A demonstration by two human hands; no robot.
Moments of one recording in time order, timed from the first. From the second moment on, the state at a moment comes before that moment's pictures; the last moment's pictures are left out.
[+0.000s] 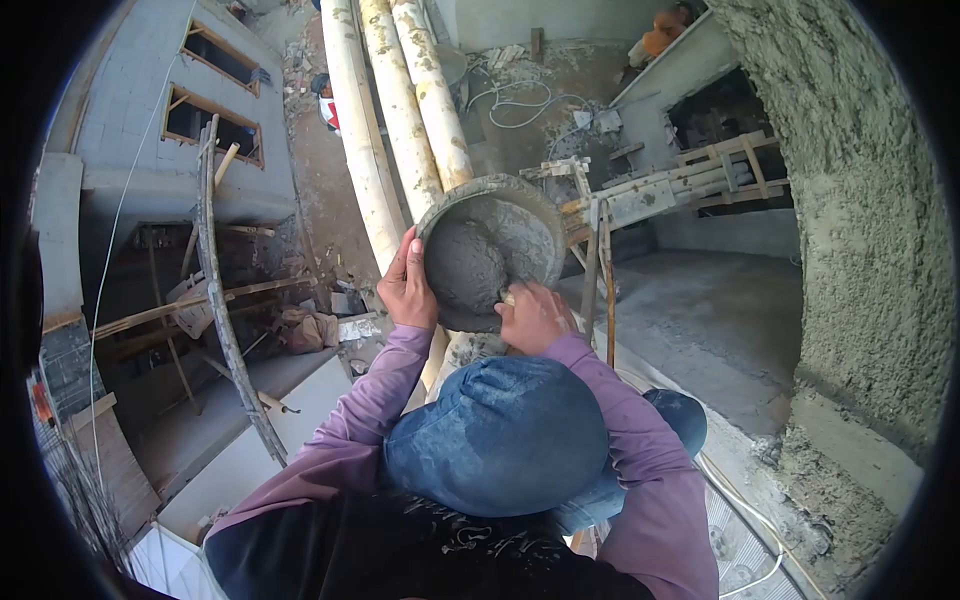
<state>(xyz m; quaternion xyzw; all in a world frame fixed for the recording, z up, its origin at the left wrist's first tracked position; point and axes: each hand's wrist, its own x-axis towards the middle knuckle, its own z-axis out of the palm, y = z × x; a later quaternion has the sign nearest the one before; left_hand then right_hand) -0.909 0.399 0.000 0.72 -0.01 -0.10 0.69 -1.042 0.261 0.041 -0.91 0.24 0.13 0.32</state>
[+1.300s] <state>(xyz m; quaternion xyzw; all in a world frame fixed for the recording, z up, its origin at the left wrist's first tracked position) -0.907 0.398 0.000 0.71 0.01 -0.07 0.70 -1.235 0.058 0.433 -0.81 0.52 -0.20 0.20</state>
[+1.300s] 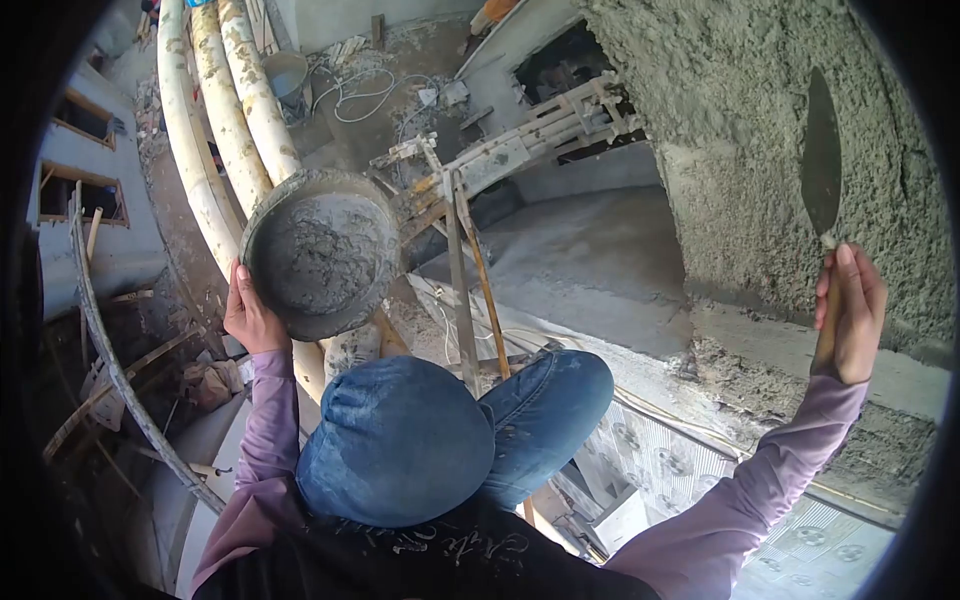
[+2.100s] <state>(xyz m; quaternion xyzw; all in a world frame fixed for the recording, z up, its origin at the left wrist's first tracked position) -0.915 0.389 0.001 0.71 -0.02 -0.06 0.71 -1.089 0.237 0.024 -0.90 0.29 -0.06 0.31</state>
